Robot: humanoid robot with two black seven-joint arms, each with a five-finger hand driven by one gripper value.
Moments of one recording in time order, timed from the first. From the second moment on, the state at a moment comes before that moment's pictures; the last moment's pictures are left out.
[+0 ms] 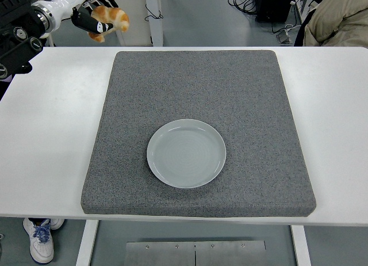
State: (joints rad) left arm -1.39 0.46 0.01 -0.65 0.92 0.04 -0.18; right arm -0.09 0.00 0.03 0.12 -0.10 0.03 0.41
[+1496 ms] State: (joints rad) left arm -1.40 0.38 -0.01 -1.09 0.90 0.08 -0.17; right arm -0.09 0.00 0.03 0.12 -0.10 0.03 0.41
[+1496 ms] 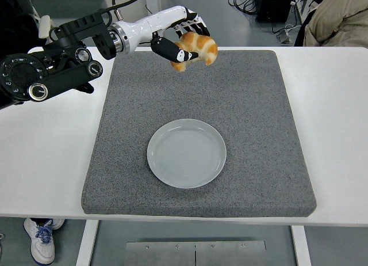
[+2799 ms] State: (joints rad) left arm -1.20 0.42 0.00 -1.28 1.31 0.12 -0.19; right arm -0.09 0.00 0.03 0.12 -0.10 0.03 0.41
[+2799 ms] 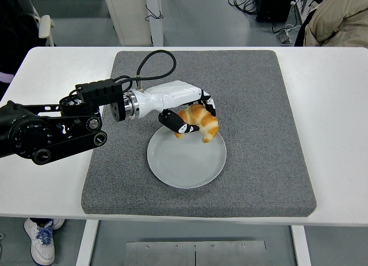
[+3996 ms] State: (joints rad) left arm -1.15 0.43 0.09 -1.28 1.32 0.19 -0.22; right arm -0.09 0.00 0.03 0.12 -0.10 0.03 0.41
